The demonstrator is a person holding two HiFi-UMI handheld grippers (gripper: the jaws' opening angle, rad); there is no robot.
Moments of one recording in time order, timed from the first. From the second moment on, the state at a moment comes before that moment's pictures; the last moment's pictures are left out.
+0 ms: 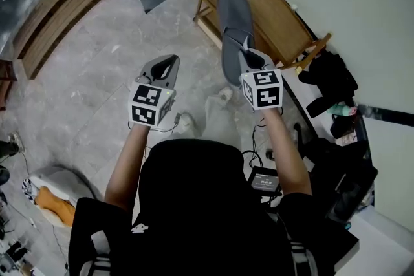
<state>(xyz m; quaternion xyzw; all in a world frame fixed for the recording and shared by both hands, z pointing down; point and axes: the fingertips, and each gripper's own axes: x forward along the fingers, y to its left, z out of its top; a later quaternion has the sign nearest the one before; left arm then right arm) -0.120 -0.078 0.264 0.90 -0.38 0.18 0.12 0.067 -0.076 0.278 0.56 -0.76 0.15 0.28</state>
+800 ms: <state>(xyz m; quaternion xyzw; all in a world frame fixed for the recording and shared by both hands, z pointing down) -0.157 -0.065 0.304 0.88 -0.40 0.20 0.16 0.005 -0.082 0.306 0.50 -0.79 0.17 0.31</state>
